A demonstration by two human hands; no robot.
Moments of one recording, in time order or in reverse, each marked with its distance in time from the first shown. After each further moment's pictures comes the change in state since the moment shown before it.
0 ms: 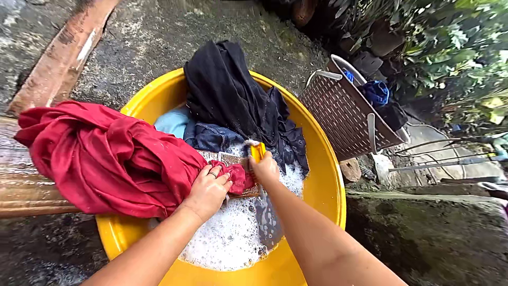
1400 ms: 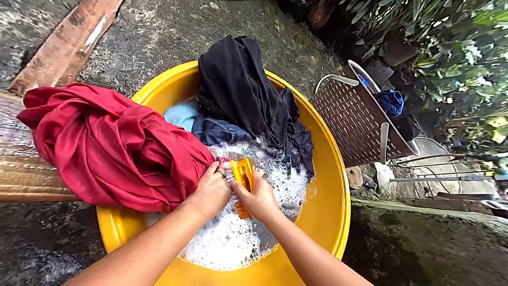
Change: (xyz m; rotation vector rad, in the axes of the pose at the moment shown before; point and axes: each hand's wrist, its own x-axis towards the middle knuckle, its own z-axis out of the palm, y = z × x) left_hand -0.001 0.006 -0.009 -0.042 -0.071 -0.055; right_hand -0.100 -0.009 -0.007 0.205 -0.289 -0.317
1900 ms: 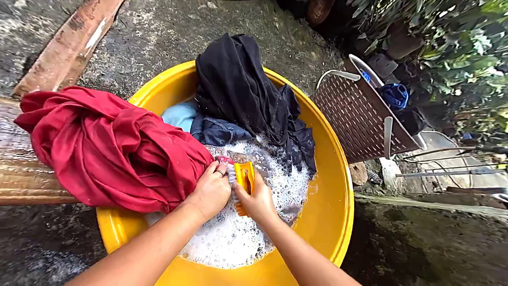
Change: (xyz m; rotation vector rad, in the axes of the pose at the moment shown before) left_hand 0.001 0.000 -0.001 0.005 -0.046 0.010; right_hand 0.001 0.021 0.013 0.049 0.082 0.037
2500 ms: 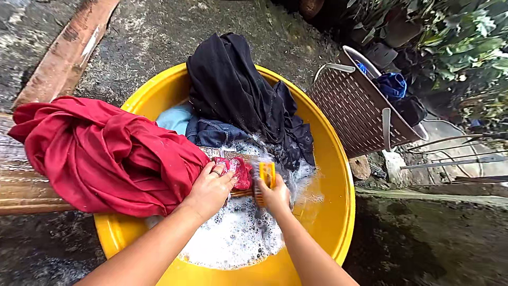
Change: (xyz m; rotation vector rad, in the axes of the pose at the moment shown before) left_hand -0.001 -0.007 0.009 0.041 0.083 0.058; right_hand 0.031 0.060 -0.017 0.090 0.243 0.248
